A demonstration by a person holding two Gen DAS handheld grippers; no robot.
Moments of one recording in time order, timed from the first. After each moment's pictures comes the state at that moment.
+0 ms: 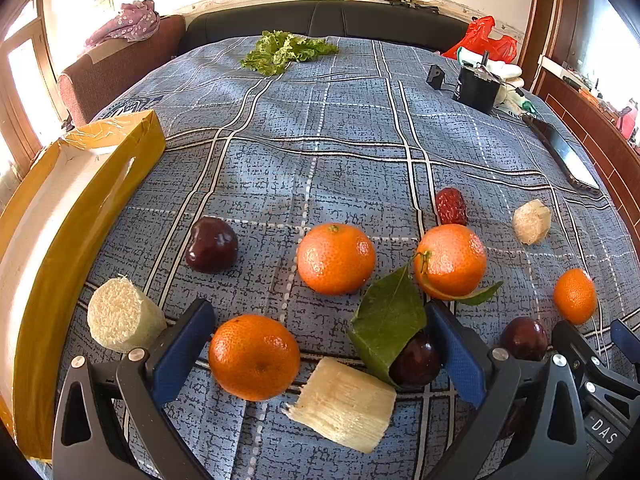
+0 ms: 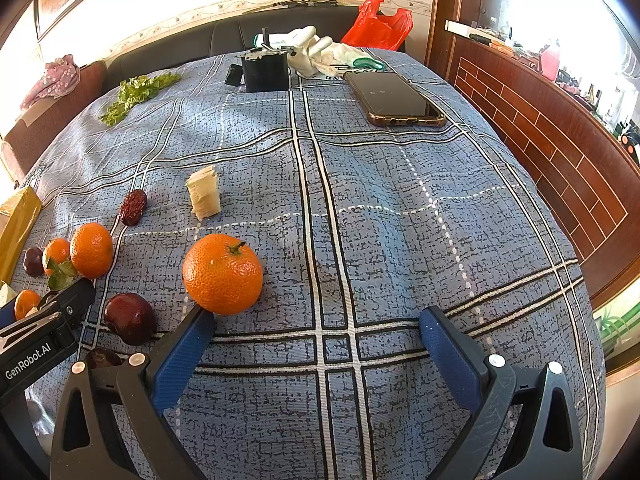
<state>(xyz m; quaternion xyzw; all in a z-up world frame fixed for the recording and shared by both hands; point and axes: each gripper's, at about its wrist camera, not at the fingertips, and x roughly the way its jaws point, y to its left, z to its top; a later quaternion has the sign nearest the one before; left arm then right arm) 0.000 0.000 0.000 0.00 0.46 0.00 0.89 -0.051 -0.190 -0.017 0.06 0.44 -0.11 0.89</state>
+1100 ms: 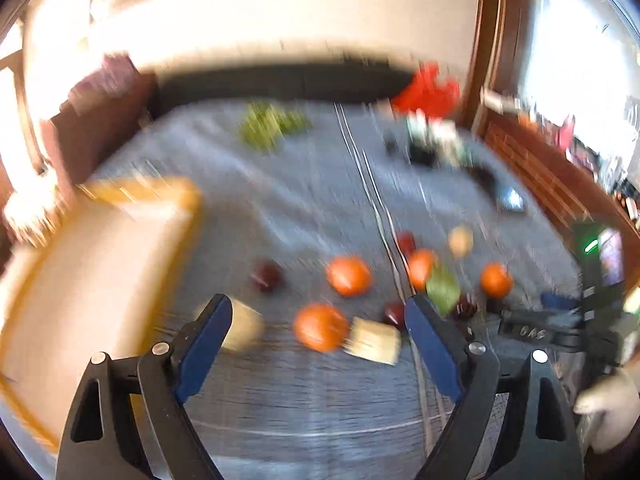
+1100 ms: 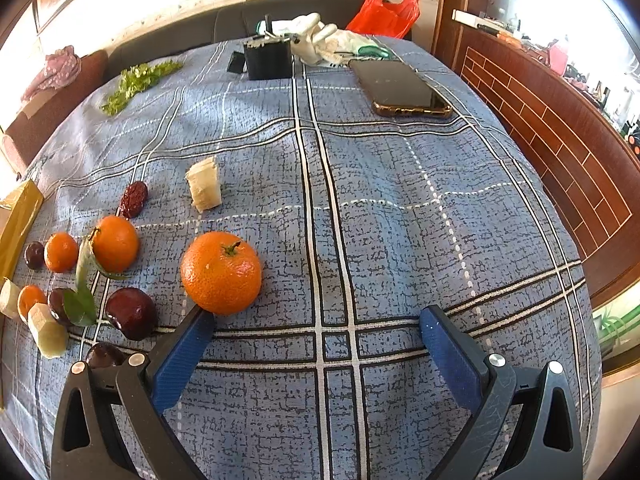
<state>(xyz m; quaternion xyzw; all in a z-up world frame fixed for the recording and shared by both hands) -0.086 0.067 0.094 0.01 0.33 -0.08 0.94 -0.044 -0.192 -0.014 0.06 0.47 -0.09 0.88</state>
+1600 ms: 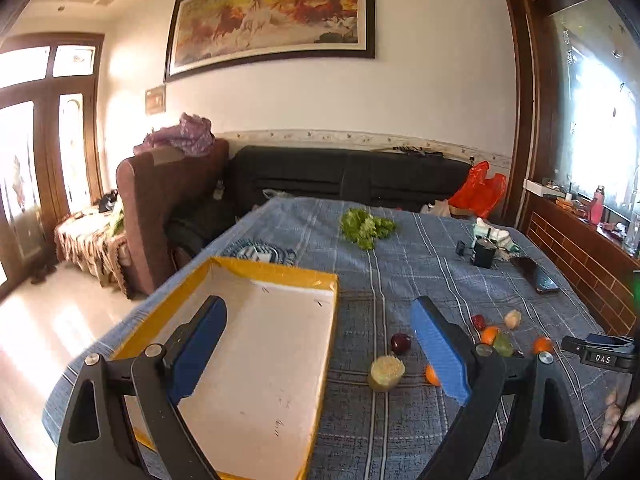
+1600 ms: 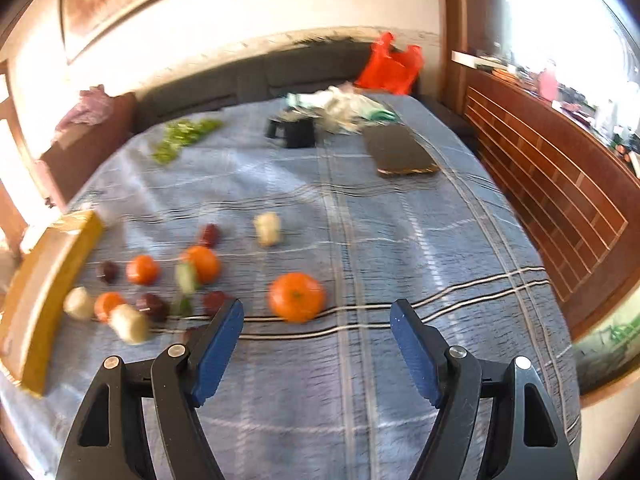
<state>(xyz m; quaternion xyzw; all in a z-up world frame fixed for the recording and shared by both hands) -0.144 0.173 0.136 -0.02 0.21 0.00 0.98 -0.113 -0.165 0.048 0.08 0.37 -0.03 0.92</state>
